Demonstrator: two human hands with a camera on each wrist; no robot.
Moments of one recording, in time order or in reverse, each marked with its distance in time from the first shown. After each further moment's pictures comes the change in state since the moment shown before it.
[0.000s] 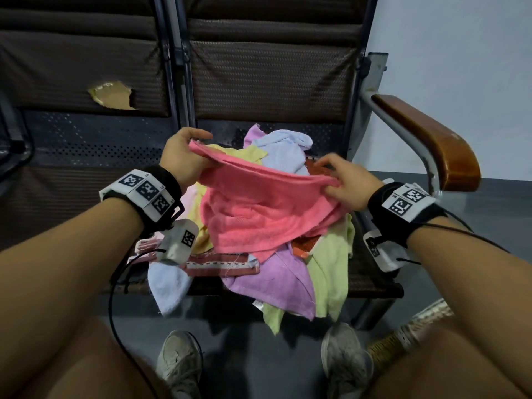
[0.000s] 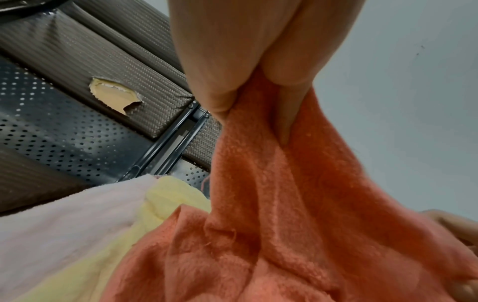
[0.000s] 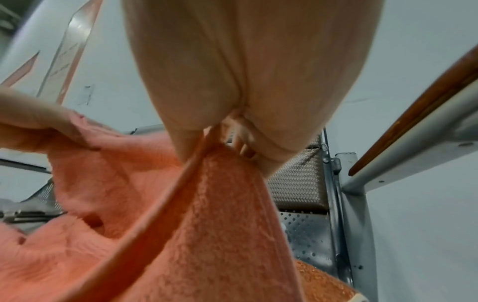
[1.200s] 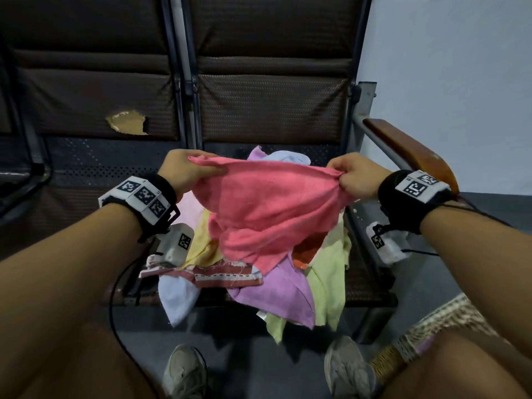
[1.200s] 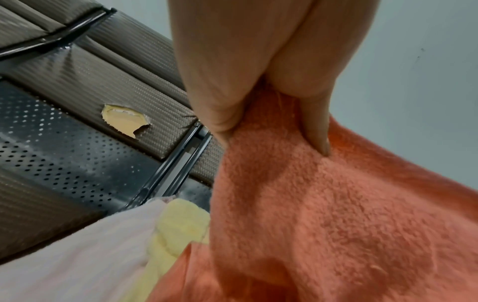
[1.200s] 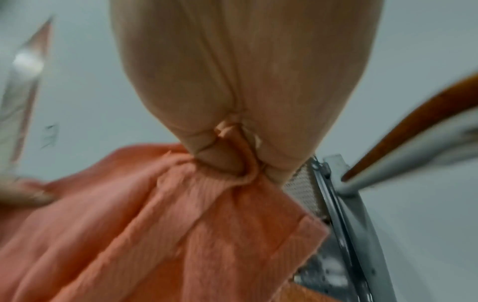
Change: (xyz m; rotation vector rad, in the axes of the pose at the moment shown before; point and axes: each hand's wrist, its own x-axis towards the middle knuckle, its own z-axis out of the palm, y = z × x) left_hand -0.007 0.038 -0.026 0.048 -0.116 -0.027; right_hand -0.005 -0.029 -0.059 0.257 -0.001 0.145
